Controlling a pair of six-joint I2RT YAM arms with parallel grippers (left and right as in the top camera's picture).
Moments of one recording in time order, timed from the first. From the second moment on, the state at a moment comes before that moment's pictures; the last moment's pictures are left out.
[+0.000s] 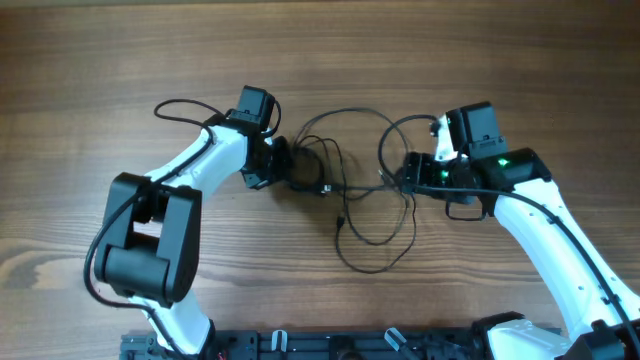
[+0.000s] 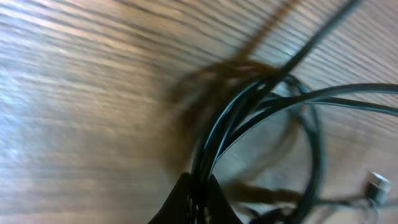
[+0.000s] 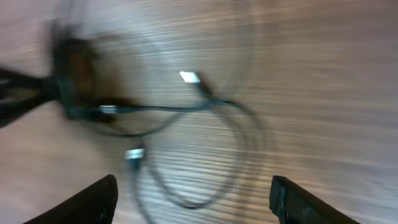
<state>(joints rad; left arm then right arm) -0.29 1.88 1.14 -0.64 0.31 -0.66 0.24 1.37 0.97 -0.77 -0.33 0.37</state>
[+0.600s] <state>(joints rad) -0.29 1.47 1.16 -0.79 0.49 -0.66 0.37 1.37 0.97 -0.53 -0.76 0.51</state>
